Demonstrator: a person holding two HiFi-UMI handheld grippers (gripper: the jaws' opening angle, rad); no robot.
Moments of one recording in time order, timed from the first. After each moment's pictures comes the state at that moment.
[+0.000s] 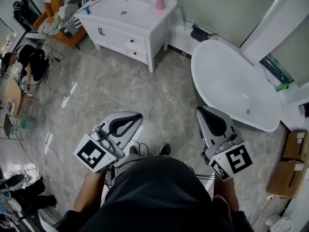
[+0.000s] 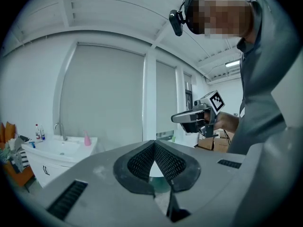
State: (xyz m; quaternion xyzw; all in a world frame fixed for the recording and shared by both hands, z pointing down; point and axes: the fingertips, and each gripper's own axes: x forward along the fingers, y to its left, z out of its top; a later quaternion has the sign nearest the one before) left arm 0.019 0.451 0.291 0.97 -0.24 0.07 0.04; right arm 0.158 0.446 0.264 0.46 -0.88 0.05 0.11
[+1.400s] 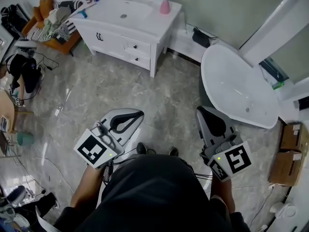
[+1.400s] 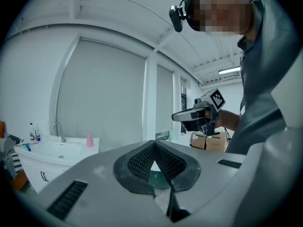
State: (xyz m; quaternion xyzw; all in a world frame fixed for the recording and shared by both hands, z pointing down) left arm -0.114 0.343 0.300 0.98 -0.18 0.06 0.04; right arm 0.020 0.355 0.263 0.51 -0.85 0.06 0.12
